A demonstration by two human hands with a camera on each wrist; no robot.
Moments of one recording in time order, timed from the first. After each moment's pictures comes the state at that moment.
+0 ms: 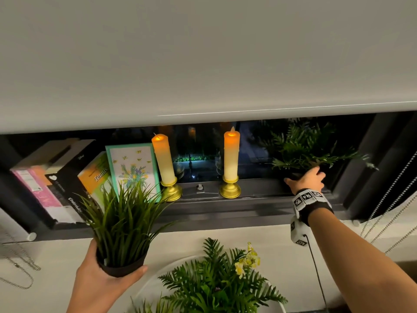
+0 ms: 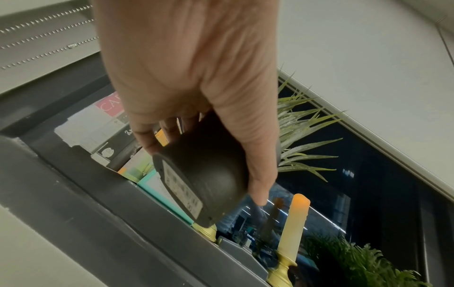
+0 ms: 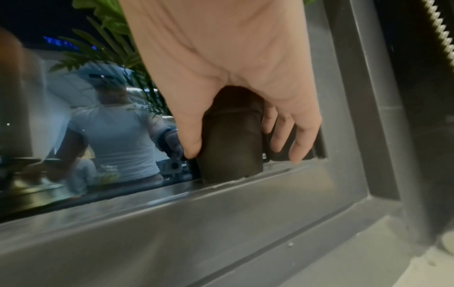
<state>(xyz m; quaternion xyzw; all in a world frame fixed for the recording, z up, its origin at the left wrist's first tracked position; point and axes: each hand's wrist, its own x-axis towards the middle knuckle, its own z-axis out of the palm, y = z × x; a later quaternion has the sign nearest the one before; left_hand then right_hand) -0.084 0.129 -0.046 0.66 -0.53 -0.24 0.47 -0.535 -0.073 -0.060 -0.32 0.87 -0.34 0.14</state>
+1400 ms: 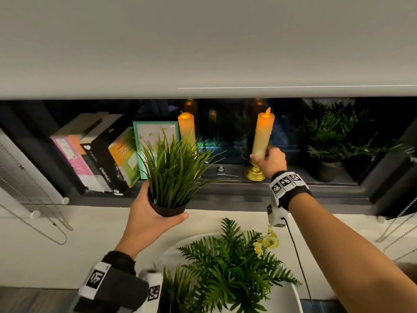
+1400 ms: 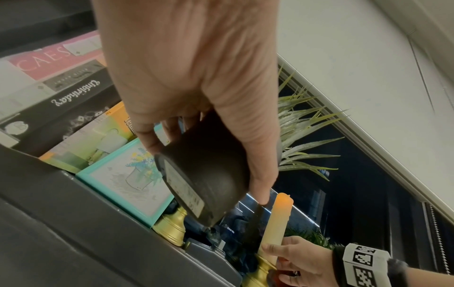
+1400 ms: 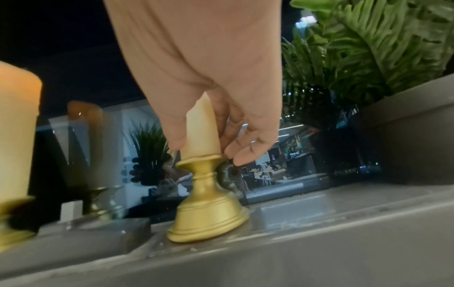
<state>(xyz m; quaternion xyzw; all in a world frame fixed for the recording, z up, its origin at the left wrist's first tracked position) -0.101 0.093 -0.026 0.62 -0.59 -0.27 0.44 -0.398 -0.079 -0.034 -0.57 0.71 -0.36 0.21</state>
